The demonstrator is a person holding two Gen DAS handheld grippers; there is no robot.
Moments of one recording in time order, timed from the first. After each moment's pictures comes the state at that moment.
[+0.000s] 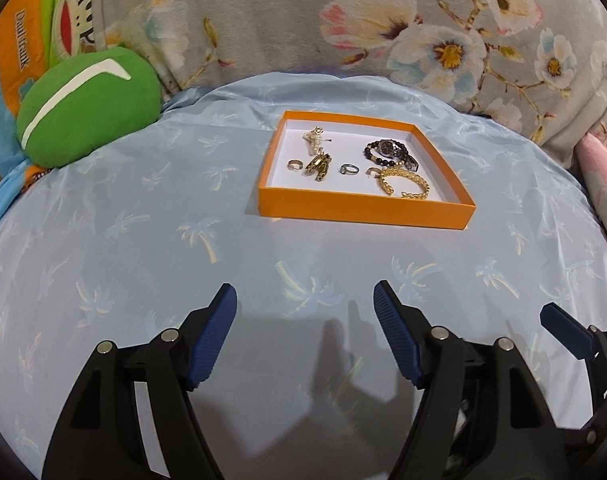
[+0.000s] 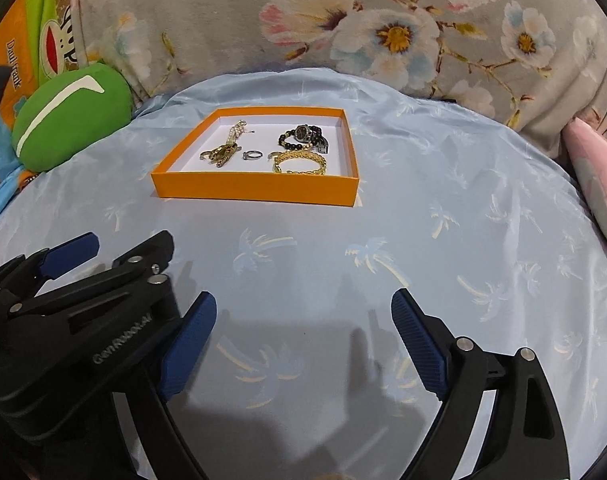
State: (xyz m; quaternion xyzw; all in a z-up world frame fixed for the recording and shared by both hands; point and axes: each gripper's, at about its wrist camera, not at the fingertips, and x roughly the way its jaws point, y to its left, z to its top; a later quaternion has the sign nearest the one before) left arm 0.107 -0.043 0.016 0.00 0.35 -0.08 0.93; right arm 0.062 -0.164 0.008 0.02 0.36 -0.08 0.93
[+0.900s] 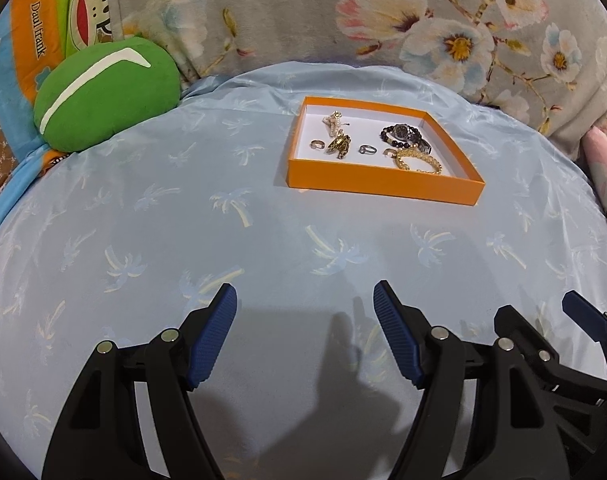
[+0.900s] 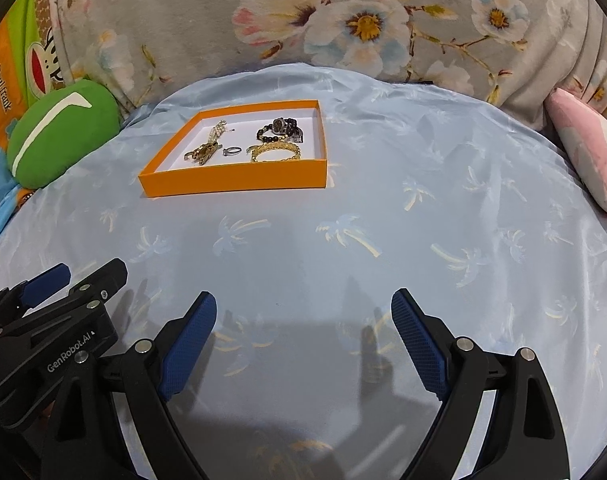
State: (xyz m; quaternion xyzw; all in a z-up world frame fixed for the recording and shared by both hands) left arm 0.086 -0.024 0.011 0.00 0.36 -0.07 0.93; right arm 0.045 -0.178 0.007 0.05 0.36 -0.09 0.93
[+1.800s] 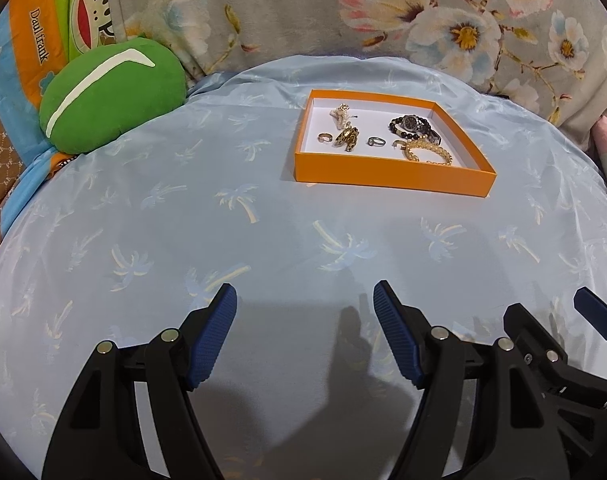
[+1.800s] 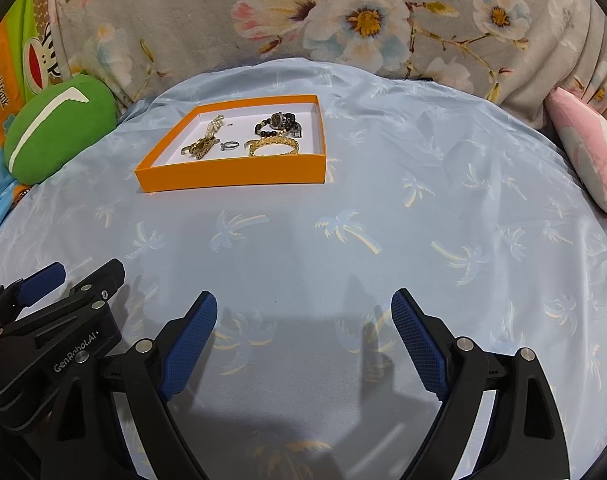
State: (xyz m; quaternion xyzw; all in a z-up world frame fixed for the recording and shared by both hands) left arm 0.089 -0.029 0.008 0.02 0.37 -0.05 0.93; right arm 0.046 -0.180 0.003 0.05 0.36 -0.09 0.93
